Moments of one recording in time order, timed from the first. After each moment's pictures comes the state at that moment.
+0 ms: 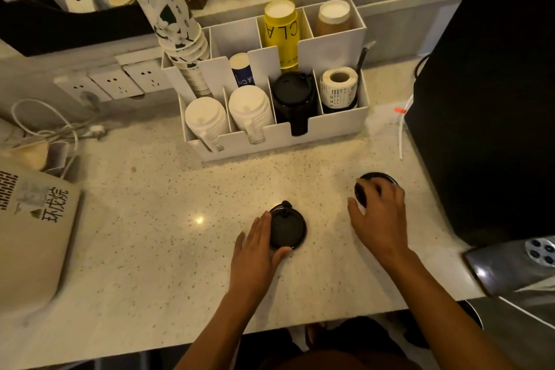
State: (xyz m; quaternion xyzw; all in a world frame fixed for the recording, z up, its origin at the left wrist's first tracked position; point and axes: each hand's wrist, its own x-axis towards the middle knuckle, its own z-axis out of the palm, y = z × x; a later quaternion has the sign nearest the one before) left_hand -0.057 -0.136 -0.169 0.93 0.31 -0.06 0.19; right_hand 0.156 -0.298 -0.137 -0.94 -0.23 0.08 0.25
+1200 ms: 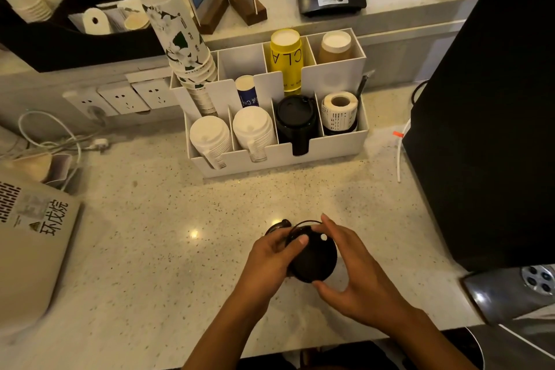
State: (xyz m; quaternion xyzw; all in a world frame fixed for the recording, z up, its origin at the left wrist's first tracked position) left_hand -0.011 -0.157 -0.053 0.56 0.40 0.04 0.72; right_hand 0.097 -0.309 -0.090 -0.76 -0.46 0.21 0.41
